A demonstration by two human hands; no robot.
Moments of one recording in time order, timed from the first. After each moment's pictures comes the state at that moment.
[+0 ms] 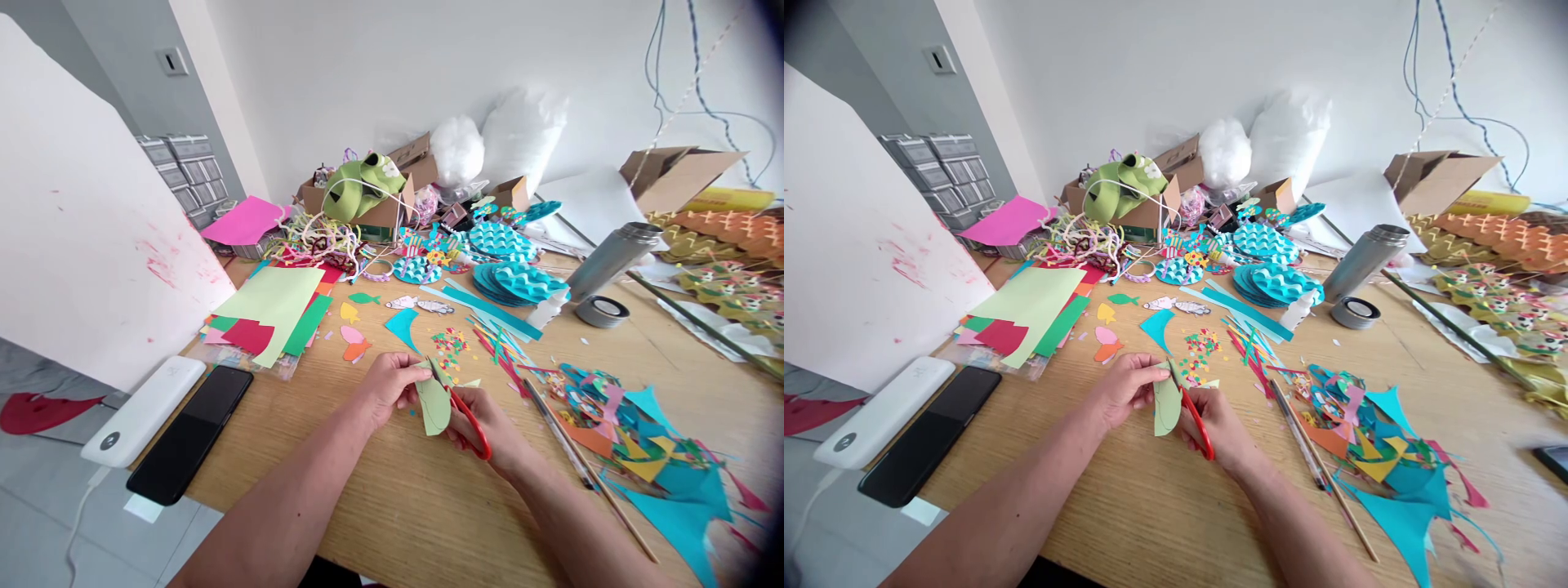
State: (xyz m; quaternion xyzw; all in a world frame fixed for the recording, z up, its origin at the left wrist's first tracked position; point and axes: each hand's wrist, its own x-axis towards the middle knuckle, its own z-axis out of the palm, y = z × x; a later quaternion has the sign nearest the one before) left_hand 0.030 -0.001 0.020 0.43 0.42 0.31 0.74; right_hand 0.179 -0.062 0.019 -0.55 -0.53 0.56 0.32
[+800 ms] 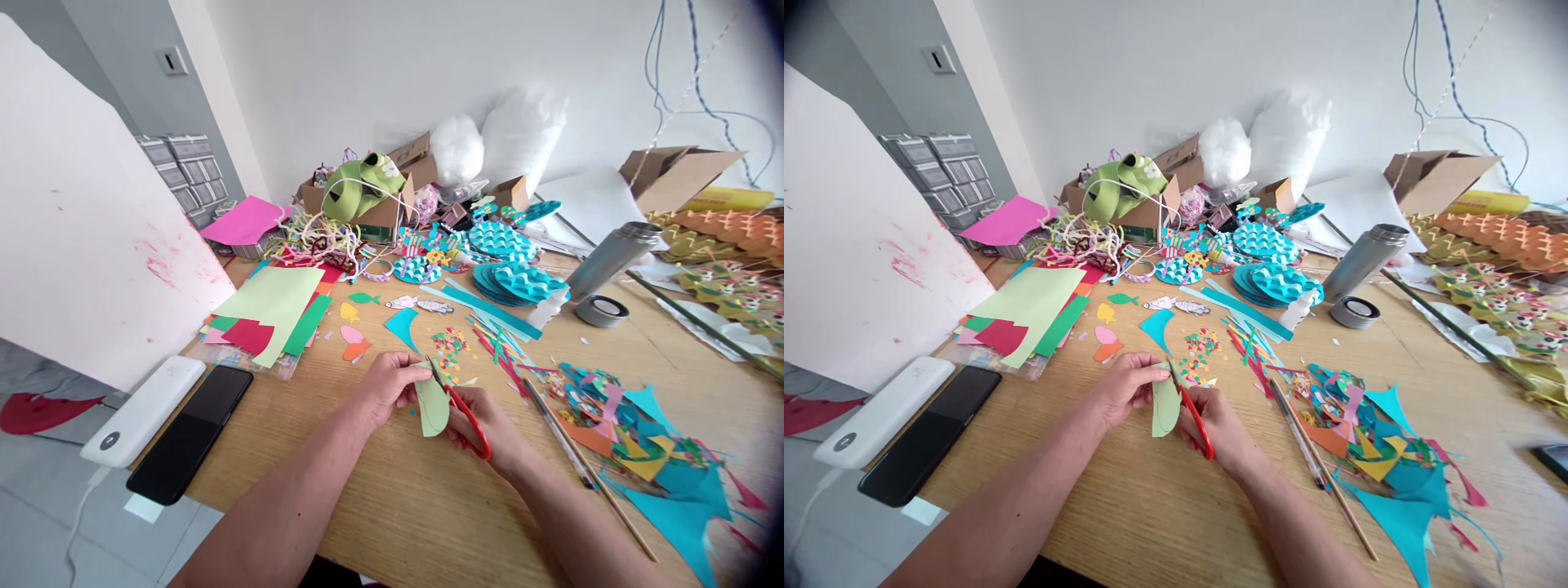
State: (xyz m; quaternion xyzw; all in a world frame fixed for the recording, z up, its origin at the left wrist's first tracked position) left_hand 0.029 -0.002 0.024 0.42 0.42 0.30 0.74; right_hand 0.178 -0.062 0.020 -0.54 -0.53 0.56 0.32
